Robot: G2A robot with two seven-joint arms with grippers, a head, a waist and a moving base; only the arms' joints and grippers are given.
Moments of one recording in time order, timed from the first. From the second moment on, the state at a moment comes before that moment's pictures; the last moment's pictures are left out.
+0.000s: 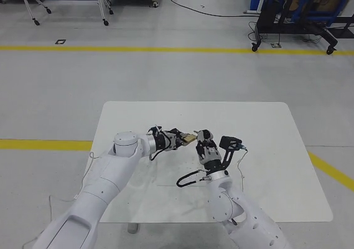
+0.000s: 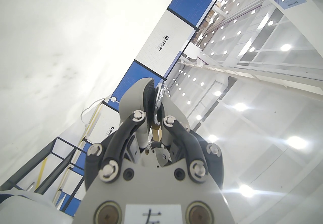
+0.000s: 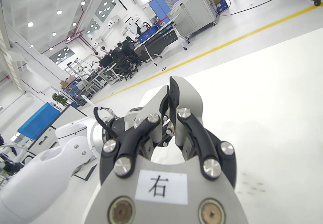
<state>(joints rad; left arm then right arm) 0.84 -1.41 -0.96 -0.89 -0.64 0.38 -0.78 -1.46 -1.26 0.90 -1.71 -0.65 0.28 -0.38</state>
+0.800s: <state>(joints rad) 0.83 -1.42 -0.97 -0.86 -0.66 0.36 -0.77 -1.43 -1.31 0.85 -1.62 -0.87 0.40 -0.33</state>
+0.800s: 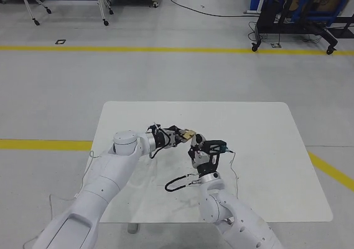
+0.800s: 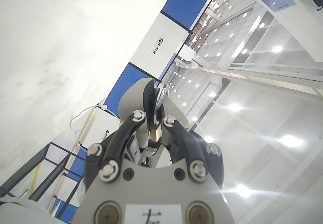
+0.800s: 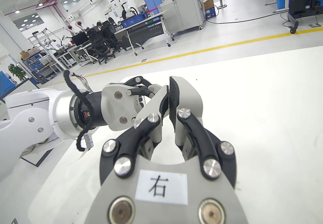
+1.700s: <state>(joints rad) 0.84 -1.41 -0.99 -0.88 -0.66 0.36 -0.75 -1.48 -1.33 0.90 -1.64 -0.92 0.34 -0.21</state>
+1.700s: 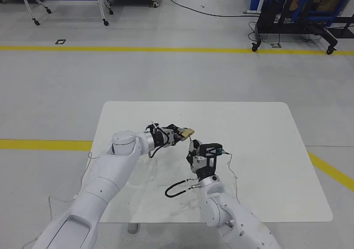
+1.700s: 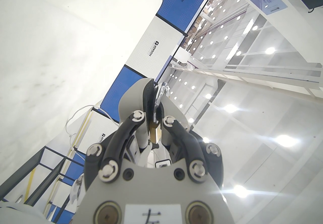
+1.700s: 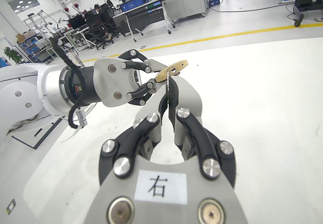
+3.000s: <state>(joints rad) 0.86 -1.40 -0.97 -0.95 -0.52 0.31 -0.78 -1.61 -1.31 1.25 -1.85 0.01 0.26 0.27</state>
